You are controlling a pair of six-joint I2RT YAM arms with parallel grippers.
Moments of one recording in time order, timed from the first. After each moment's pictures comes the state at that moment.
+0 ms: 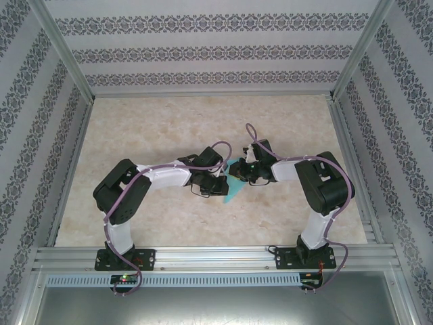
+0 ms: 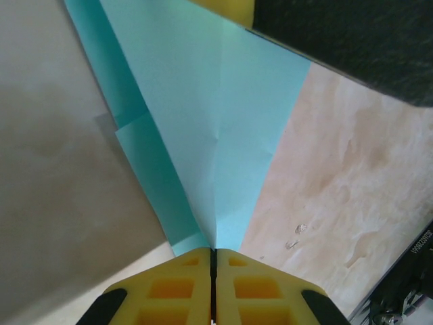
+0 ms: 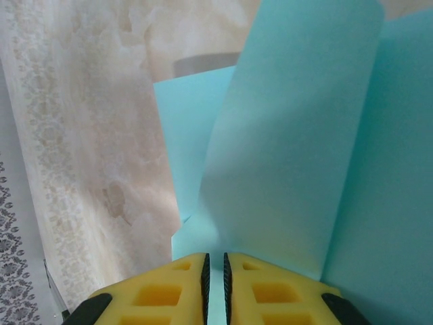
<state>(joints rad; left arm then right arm) -0.73 1.86 1.09 -0.33 0.45 -0.66 0.37 1.82 0.78 0.12 -0.61 0.79</state>
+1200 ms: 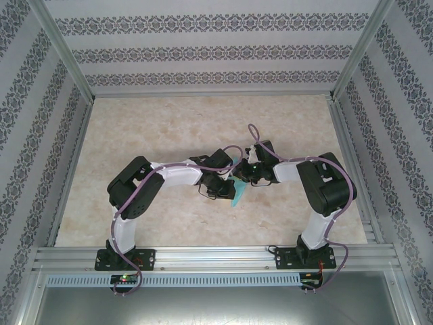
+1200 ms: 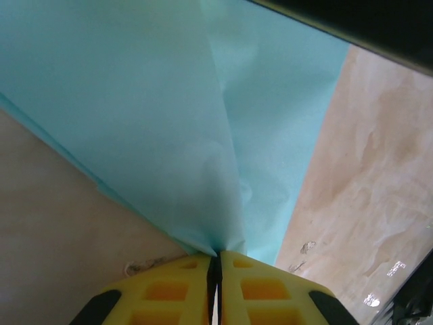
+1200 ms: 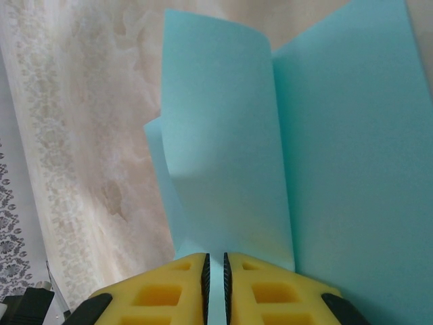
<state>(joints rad) -0.78 1.98 1.21 -0.40 0.45 -0.60 0.36 1.80 0.76 0.14 -0.62 0.79</state>
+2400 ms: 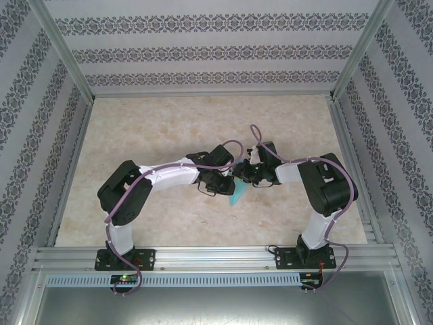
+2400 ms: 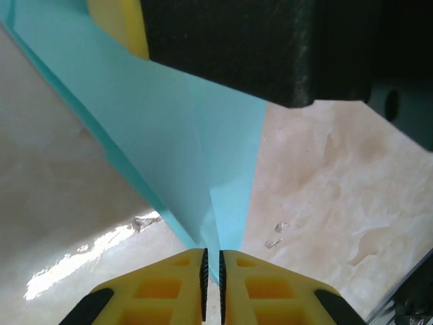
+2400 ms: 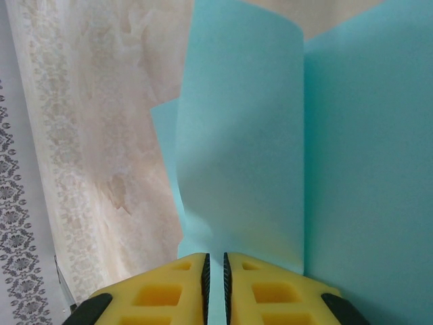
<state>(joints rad) -0.80 1.89 1.24 -0.49 0.35 -0.58 0.34 1.80 0.72 0.18 -0.65 0.78</state>
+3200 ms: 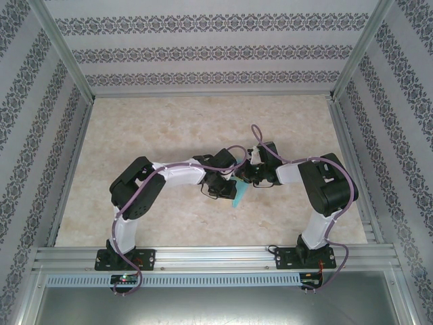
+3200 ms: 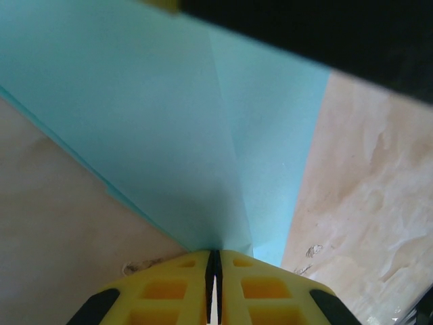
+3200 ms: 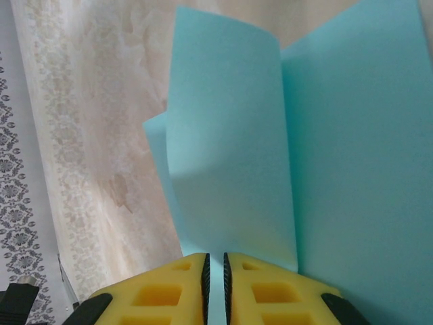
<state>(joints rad) -0.80 1.99 1.27 -0.48 0.39 -0.57 0.33 1.80 0.71 0.20 -0.67 0.78</state>
